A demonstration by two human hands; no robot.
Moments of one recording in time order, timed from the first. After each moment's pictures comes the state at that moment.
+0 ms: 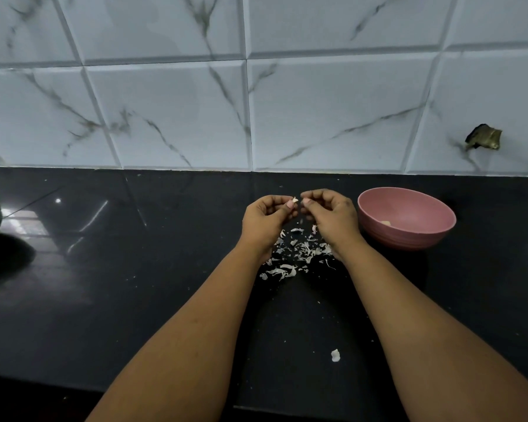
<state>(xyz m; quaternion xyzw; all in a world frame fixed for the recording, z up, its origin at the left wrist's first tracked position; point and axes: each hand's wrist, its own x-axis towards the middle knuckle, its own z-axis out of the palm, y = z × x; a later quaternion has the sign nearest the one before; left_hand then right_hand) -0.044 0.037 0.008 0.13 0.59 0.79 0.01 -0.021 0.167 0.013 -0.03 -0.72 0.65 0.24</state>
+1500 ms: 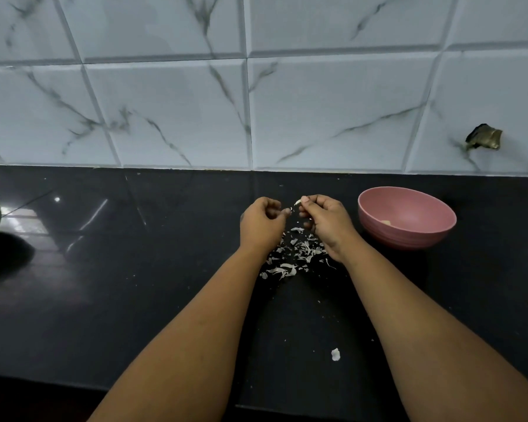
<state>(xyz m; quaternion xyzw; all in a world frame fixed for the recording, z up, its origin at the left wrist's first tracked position) -0.043 0.032 0.006 0.07 0.82 0.56 -0.12 -0.024 0.161 0.012 -0.04 -0.69 0.71 0.15</state>
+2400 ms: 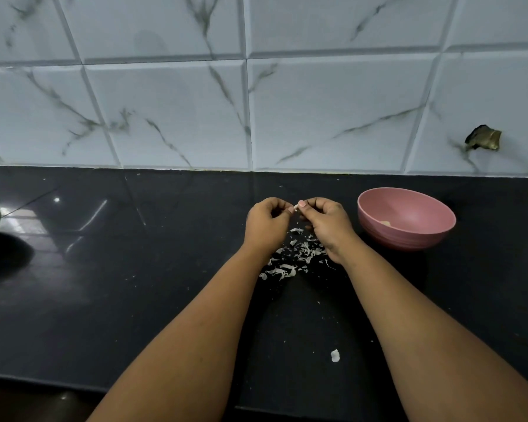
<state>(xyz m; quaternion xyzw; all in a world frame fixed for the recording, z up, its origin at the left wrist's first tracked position) -0.040 0.037 0.010 0.12 0.78 0.60 -0.09 -0.026 0.163 0.006 -0.05 -0.73 0.66 0.16</state>
